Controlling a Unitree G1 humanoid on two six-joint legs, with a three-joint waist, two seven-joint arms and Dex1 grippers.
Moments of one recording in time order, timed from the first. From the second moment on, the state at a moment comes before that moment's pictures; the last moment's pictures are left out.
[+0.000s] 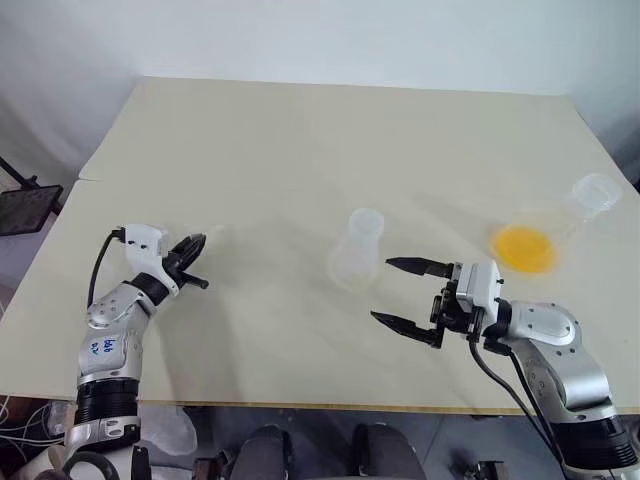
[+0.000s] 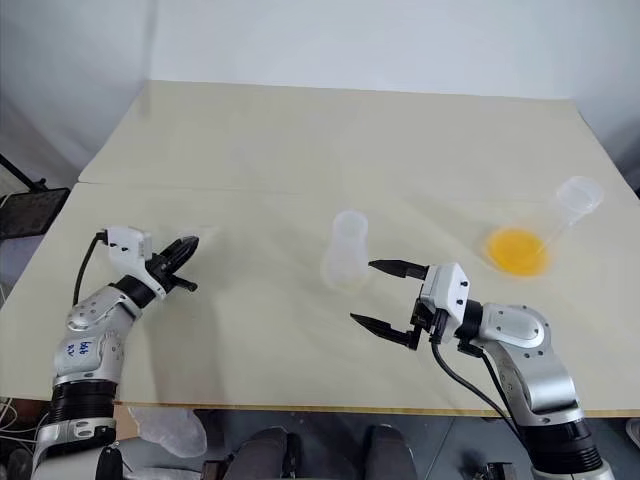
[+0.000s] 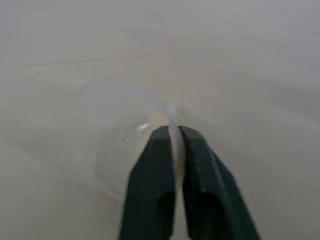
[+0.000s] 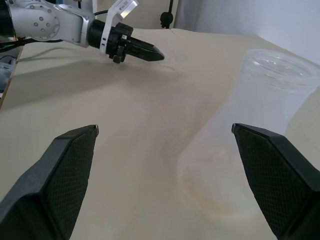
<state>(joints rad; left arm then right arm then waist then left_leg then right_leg) -0.32 0.47 0.31 0.22 -0.31 0.17 -0.52 -0.14 -0.59 -0.01 -0.27 0.46 0.04 1.03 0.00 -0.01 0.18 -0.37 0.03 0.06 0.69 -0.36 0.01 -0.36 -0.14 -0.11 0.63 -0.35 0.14</state>
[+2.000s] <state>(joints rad) -1.33 0.38 -0.28 0.63 -0.07 -0.18 -1.49 0.29 -0.36 -0.38 -0.43 0.45 -0.09 0.60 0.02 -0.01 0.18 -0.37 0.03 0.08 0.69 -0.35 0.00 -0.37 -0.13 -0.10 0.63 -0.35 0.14</state>
